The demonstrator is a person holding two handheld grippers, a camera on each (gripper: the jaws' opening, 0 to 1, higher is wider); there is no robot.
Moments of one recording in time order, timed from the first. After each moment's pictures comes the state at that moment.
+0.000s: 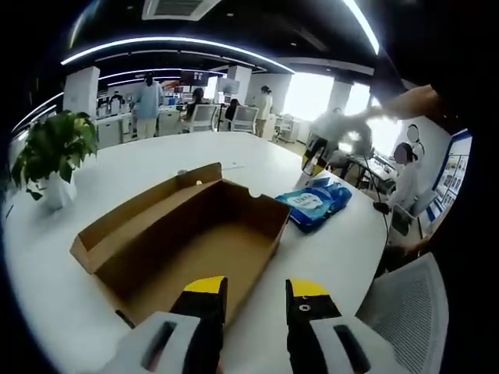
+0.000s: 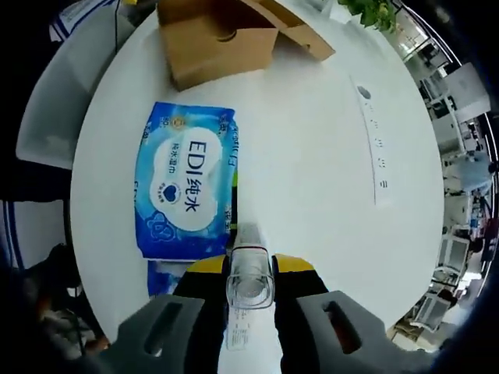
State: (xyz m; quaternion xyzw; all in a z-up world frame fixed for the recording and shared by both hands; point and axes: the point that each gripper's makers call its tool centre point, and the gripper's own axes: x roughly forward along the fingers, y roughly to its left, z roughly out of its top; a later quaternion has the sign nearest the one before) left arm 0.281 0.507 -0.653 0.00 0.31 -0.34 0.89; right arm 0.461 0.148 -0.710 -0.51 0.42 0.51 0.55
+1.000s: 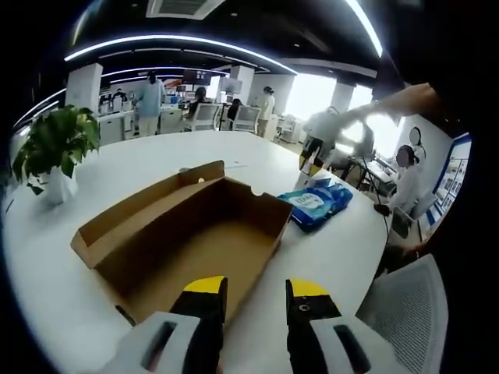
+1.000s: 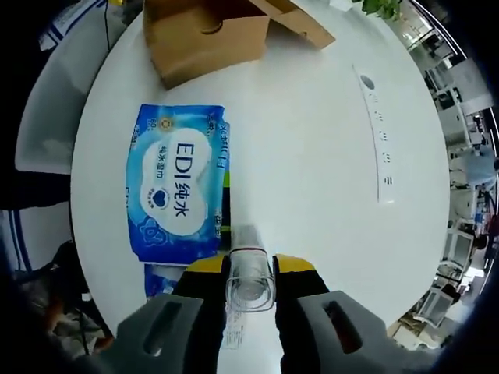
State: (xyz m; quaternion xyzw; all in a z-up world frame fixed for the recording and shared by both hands) left arm 0.280 0.510 -0.656 -0.01 0.31 -0.34 0.89; right arm 0.474 0.152 -0.717 -0.51 0.46 0.50 0.53
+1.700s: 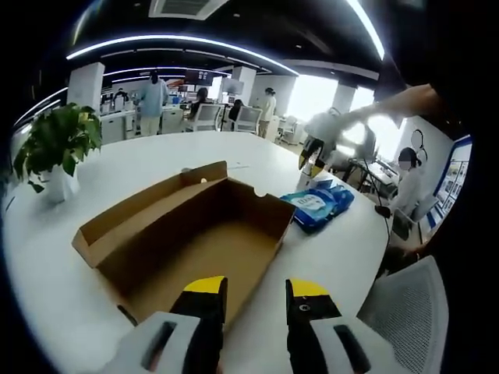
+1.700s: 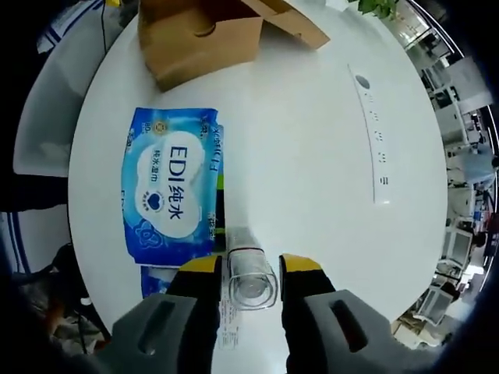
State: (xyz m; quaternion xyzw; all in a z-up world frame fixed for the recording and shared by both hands) left arm 0.284 0.515 -0.657 -0.01 0.31 -0.33 0.89; right arm 0.480 0.156 -0.714 -0.51 0.45 0.50 0.54
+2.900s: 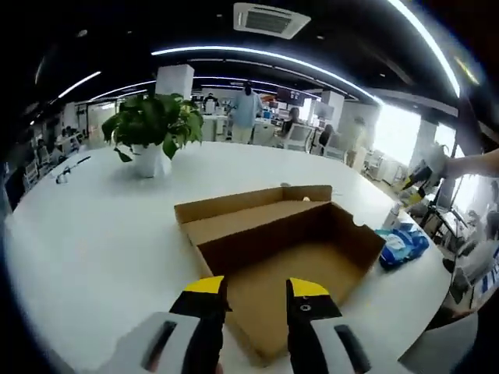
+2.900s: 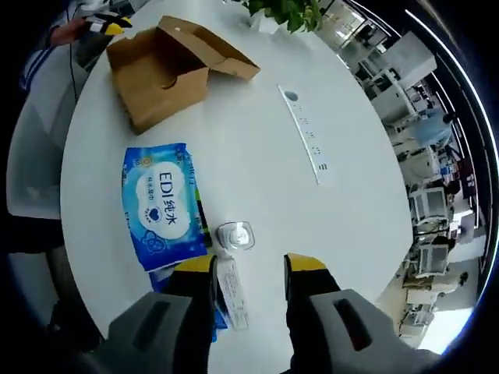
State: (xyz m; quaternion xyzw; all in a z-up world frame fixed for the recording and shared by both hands) left arm 0.308 0.626 -0.667 -0.07 0.29 -0.05 0.95; right arm 0.470 0.130 -0.637 -0.43 0.39 0.40 0.71
